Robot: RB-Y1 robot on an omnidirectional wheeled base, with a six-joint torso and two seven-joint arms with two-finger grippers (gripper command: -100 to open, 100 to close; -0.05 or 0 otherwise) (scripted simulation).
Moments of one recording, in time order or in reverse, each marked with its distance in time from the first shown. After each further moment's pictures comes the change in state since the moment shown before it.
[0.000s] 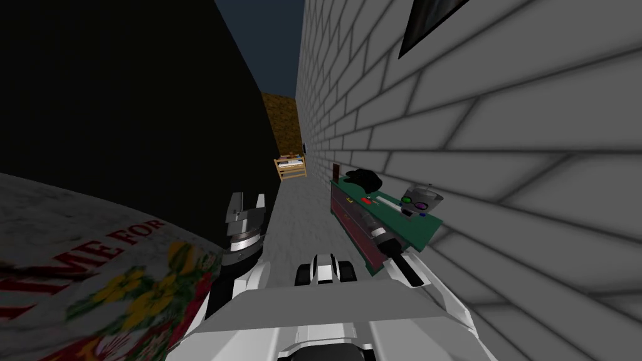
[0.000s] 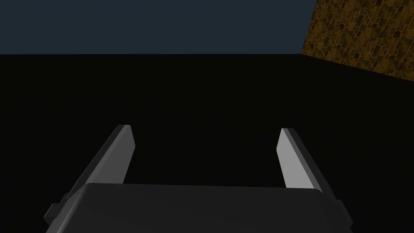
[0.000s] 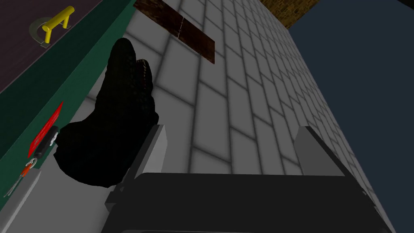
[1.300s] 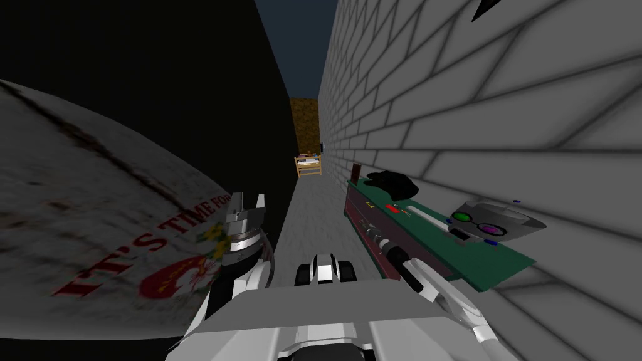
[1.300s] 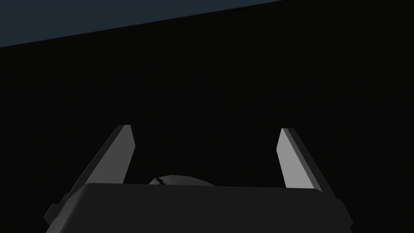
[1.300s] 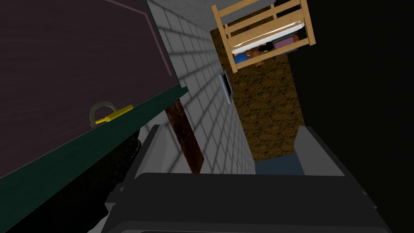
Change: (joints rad) left arm 0.000 0.000 0.000 0.000 0.000 0.000 0.000; right arm -0.007 -0.209 0.068 0.246 0.319 0.171 0.059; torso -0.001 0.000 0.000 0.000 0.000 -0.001
